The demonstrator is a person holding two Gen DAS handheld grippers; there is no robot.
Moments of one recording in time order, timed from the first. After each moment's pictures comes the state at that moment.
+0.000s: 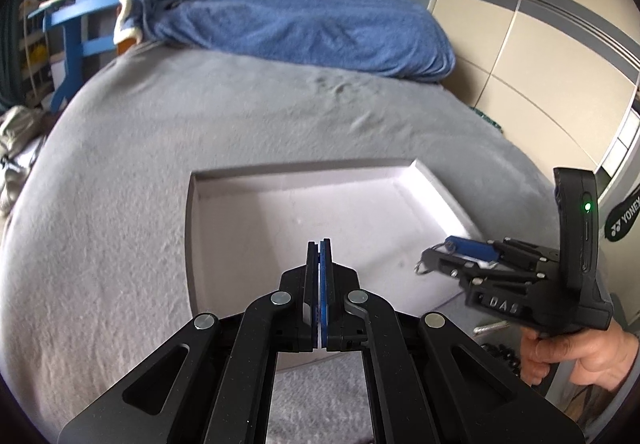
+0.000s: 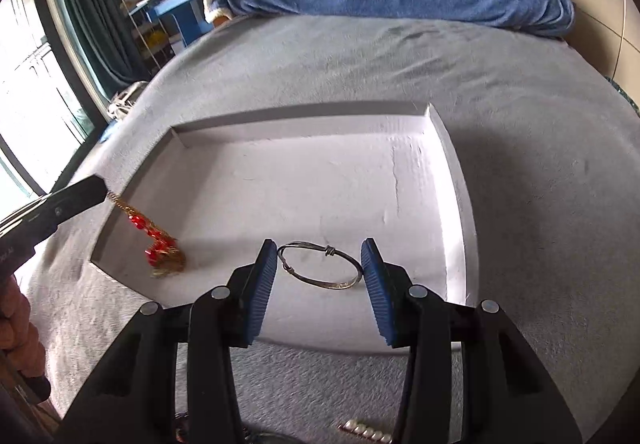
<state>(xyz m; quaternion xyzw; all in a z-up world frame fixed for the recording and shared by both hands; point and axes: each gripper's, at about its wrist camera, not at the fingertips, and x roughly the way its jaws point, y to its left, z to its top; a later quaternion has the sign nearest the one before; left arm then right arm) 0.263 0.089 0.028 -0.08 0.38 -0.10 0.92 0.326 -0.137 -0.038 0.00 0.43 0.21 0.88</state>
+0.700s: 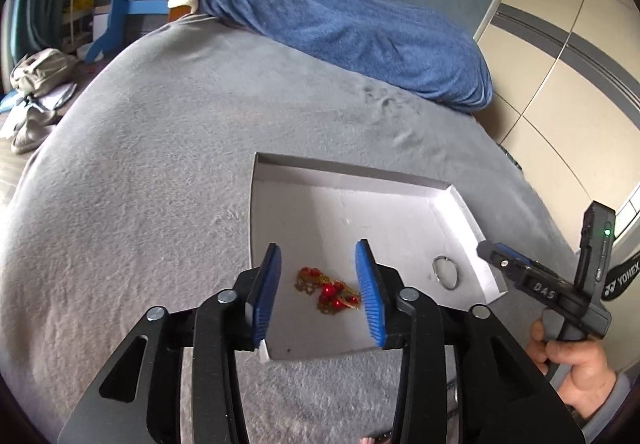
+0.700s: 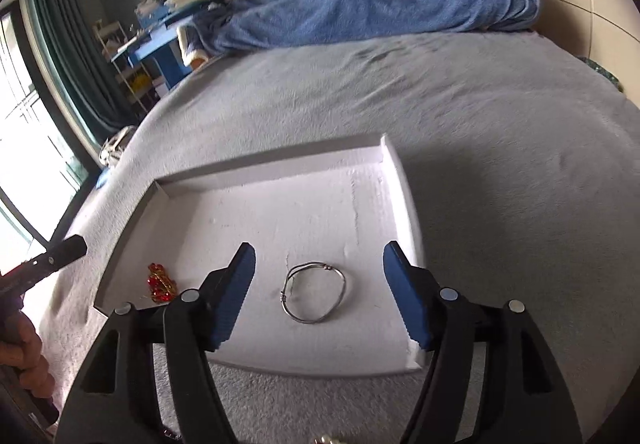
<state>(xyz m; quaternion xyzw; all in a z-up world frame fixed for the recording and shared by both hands) 0.244 0.136 0.029 -0.16 0.37 -0.04 0.91 0.328 -0.173 -0.020 0.07 0.38 0.18 0.90</state>
